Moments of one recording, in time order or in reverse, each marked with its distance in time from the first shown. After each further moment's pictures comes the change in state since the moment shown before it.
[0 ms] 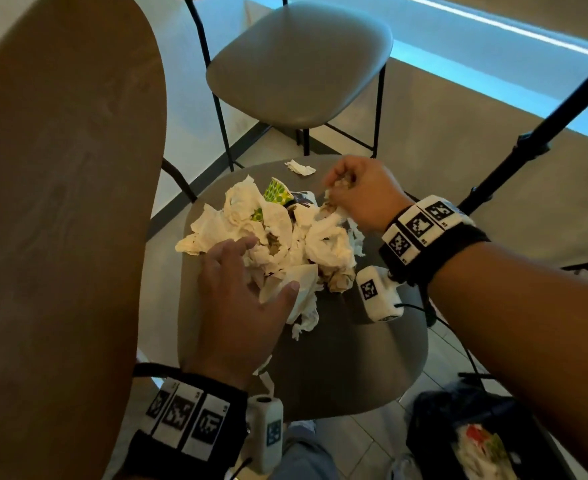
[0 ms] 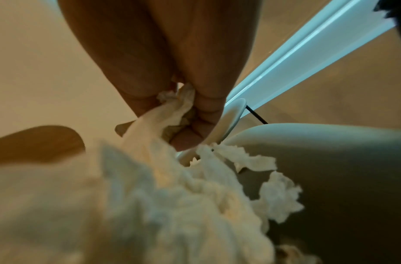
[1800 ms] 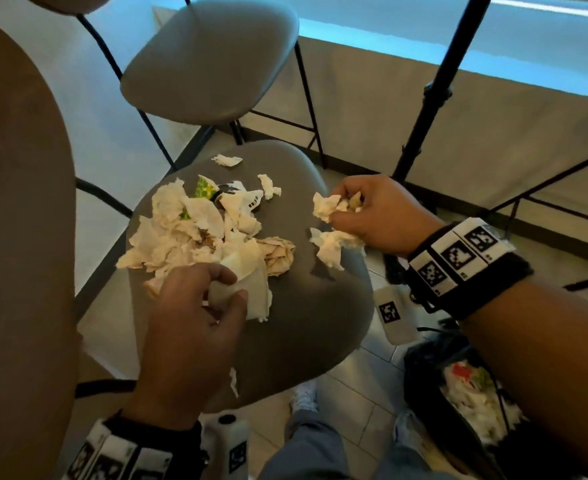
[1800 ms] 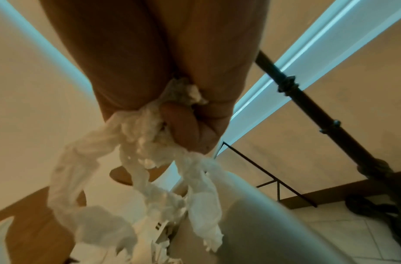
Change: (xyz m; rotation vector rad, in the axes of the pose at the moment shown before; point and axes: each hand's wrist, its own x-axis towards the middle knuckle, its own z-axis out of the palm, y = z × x) left_hand -0.037 0.044 -0.016 0.035 -0.196 0.135; right_hand -0.124 0.050 -0.070 0.003 -0.016 0.111
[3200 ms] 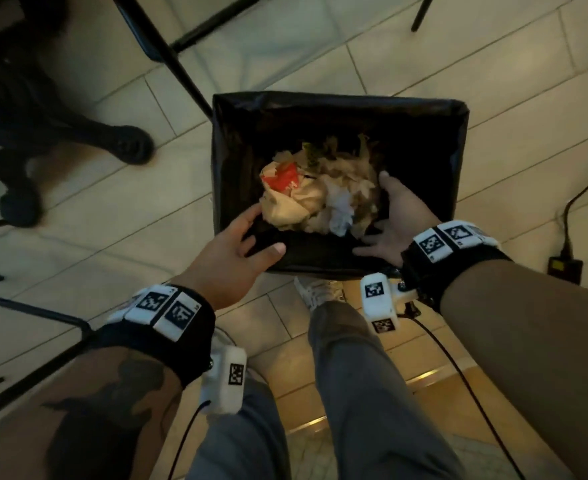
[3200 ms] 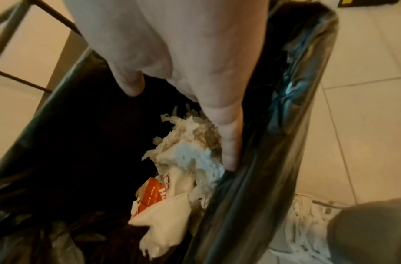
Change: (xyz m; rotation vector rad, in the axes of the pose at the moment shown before) left_hand -0.140 -0.020 0.654 0.114 -1.435 -0.170; right_hand -0.344 0.660 0.169 1.773 0.923 1.303
